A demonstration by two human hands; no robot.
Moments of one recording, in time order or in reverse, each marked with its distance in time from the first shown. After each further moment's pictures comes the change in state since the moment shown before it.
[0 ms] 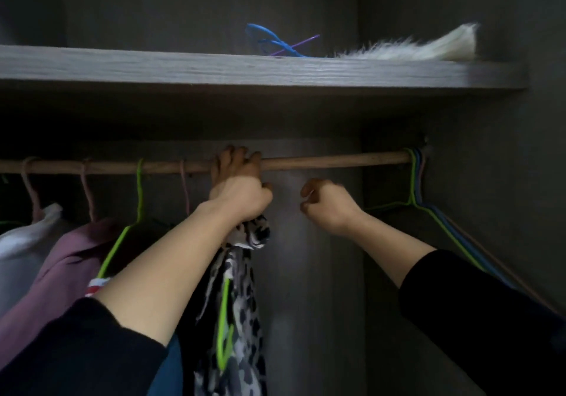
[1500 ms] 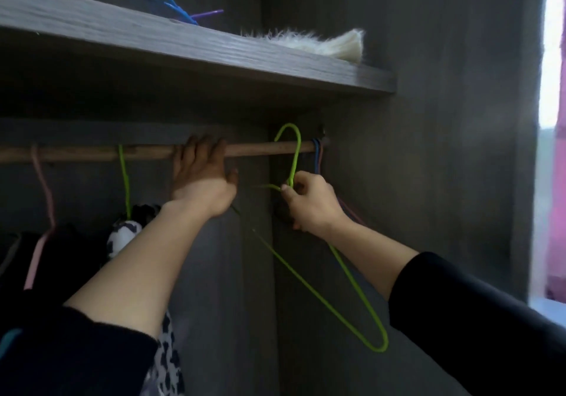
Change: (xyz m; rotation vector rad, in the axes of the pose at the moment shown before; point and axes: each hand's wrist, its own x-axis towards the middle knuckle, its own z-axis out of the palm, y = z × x) left_hand 0.013 0.064 0.052 -0.223 0.033 0.190; right_hand -0.061 0.055 -0.049 0.166 0.252 0.228
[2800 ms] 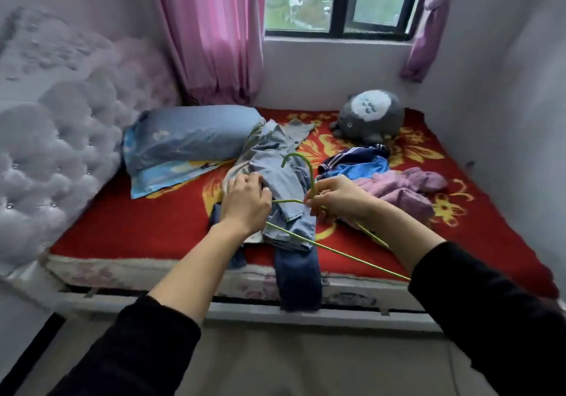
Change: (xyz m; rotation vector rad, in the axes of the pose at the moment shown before) left_hand -0.487 0.789 0.053 -0.857 -0.946 0.579; right_hand -0.593 0.323 -0.610 -0.070 0.246 1.102
